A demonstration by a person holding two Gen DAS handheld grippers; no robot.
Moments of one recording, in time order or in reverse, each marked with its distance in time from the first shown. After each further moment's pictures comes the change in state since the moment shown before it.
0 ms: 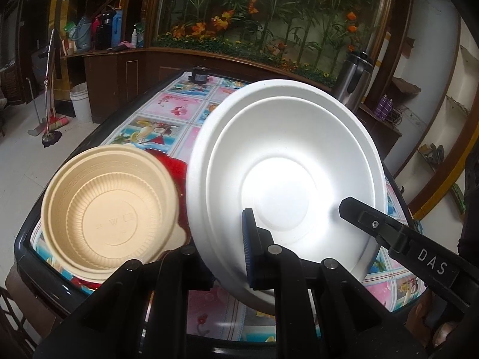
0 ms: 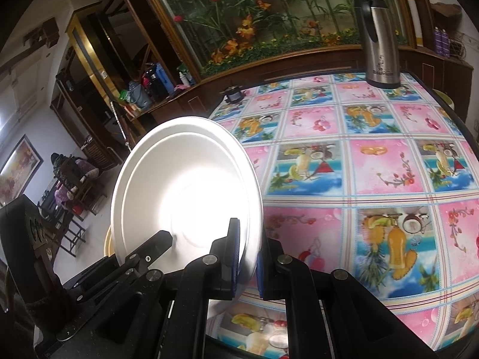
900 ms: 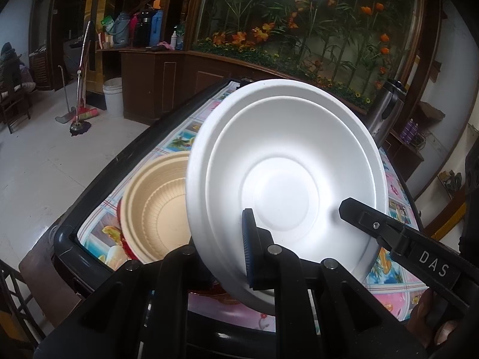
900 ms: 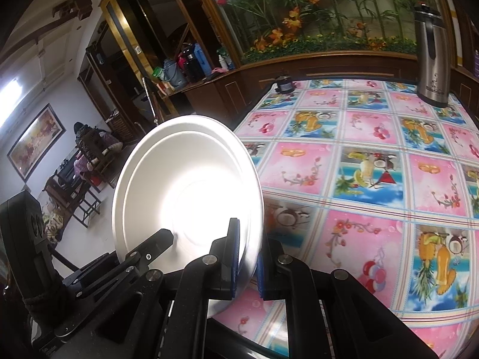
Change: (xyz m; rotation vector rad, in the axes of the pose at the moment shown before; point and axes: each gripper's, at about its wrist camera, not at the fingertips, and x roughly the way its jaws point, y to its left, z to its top) left arm -0.022 0.059 0.003 -0.103 -0.040 0.110; right arm 0.030 0.073 0.003 -0.131 0.059 0.111
